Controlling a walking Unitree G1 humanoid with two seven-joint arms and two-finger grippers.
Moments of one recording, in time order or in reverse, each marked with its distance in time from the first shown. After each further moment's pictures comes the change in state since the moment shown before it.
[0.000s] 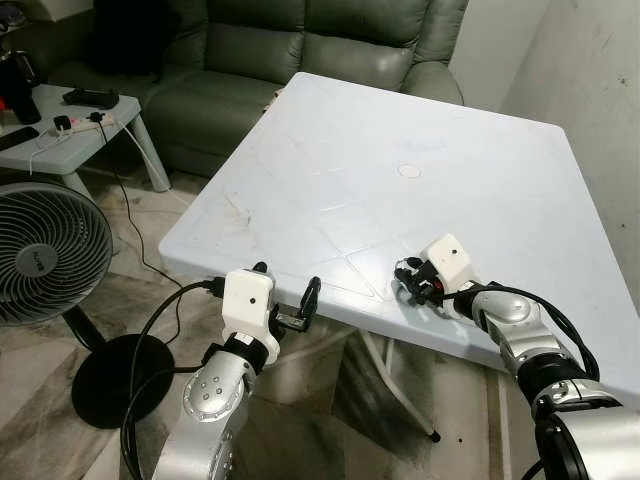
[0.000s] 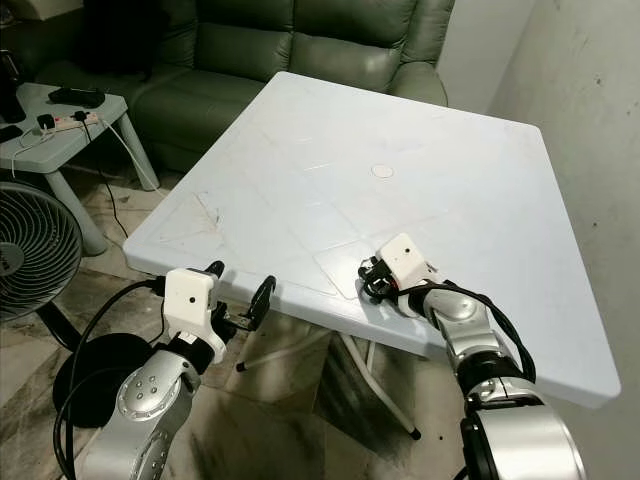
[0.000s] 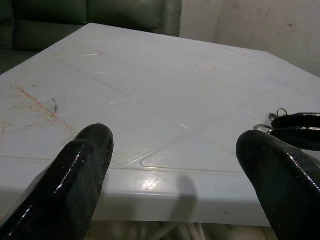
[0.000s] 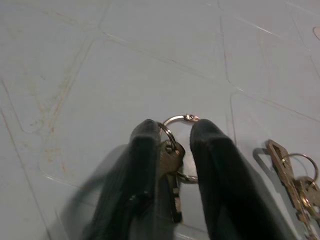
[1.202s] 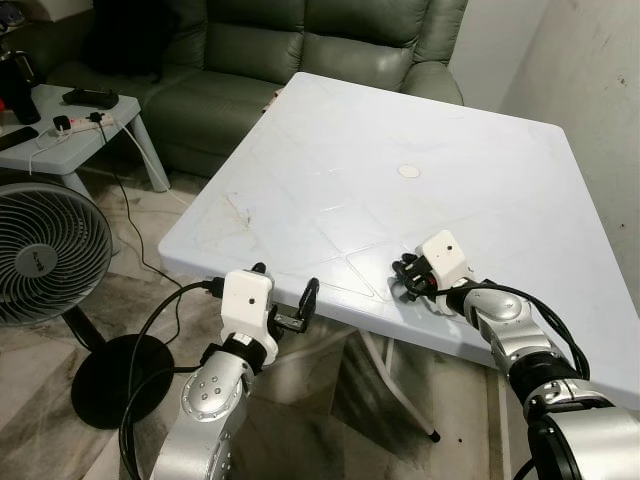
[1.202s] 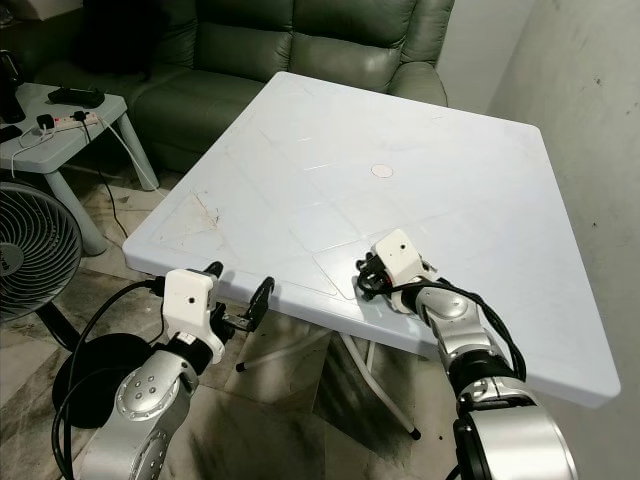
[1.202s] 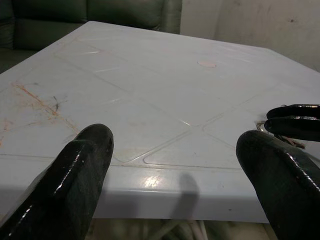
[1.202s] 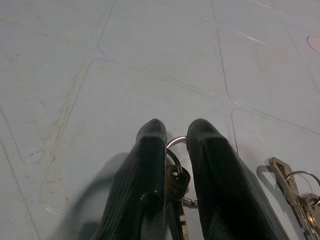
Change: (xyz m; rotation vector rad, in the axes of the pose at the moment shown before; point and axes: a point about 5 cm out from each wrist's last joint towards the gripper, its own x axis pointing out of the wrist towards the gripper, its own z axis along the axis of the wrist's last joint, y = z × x) left arm 0.000 0.002 -0.002 0.009 0.010 0.000; right arm 0.008 0.007 0.007 0.018 -0.028 -0.035
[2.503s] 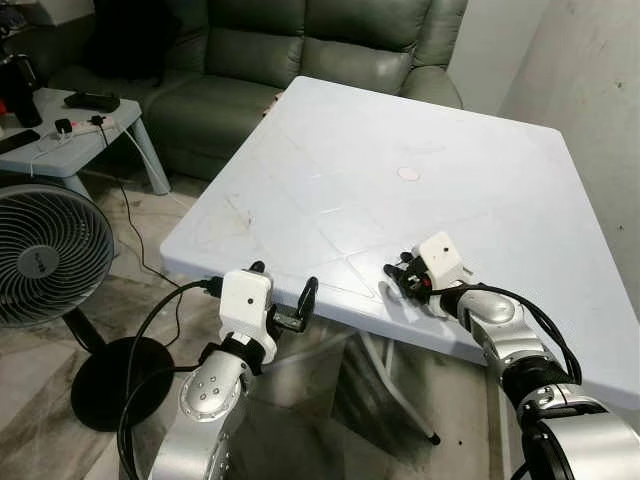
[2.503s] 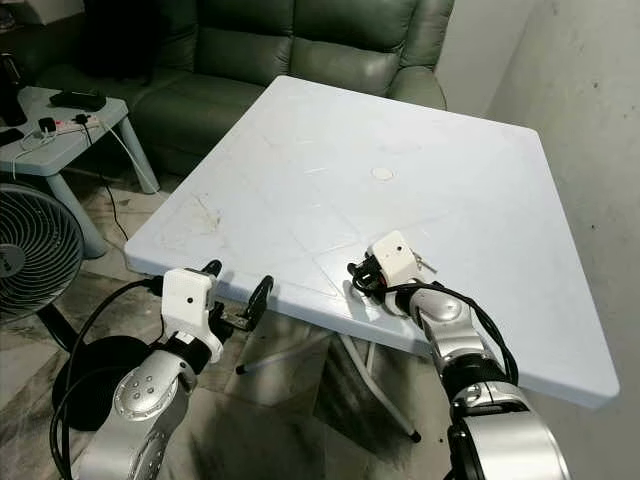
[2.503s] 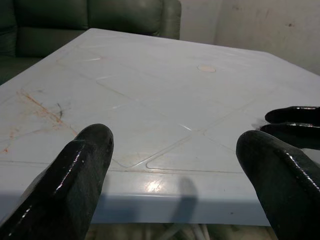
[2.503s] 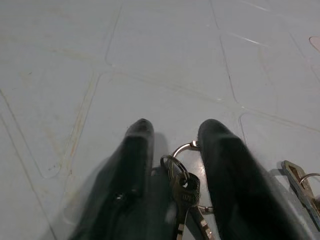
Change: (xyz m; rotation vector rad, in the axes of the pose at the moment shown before) left arm 0.000 0.002 0.001 0.012 -0.010 -0.001; right arm 0.002 0.006 -0.001 0.051 -0.015 0.001
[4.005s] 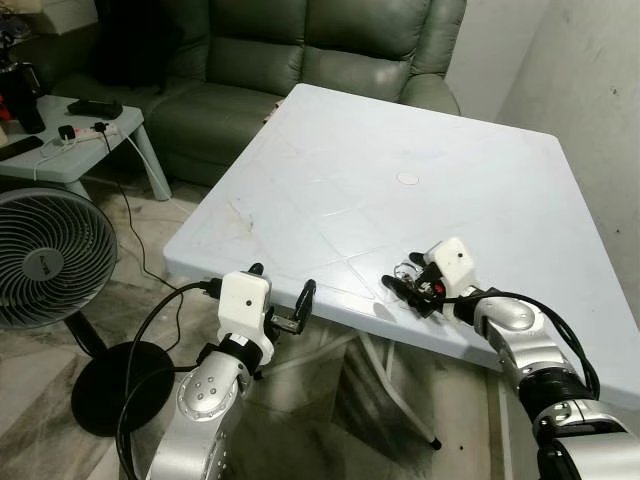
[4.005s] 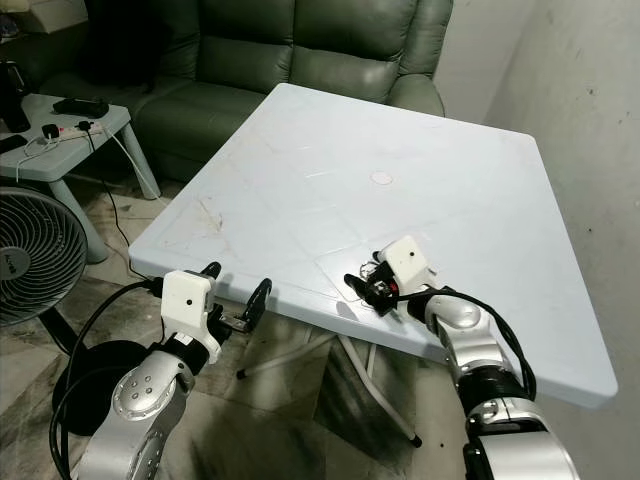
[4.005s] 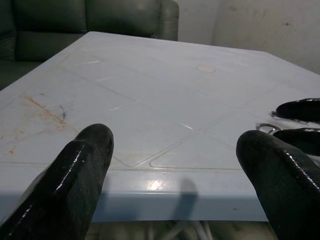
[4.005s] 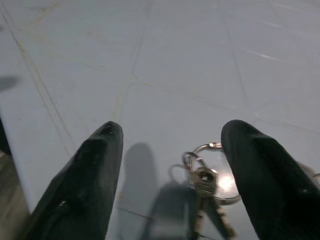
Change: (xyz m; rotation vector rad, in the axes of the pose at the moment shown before) left arm 0.001 0.004 -0.005 0.010 0.008 -0.010; right arm -0.010 0.004 -0.005 0.041 -0.056 0.090
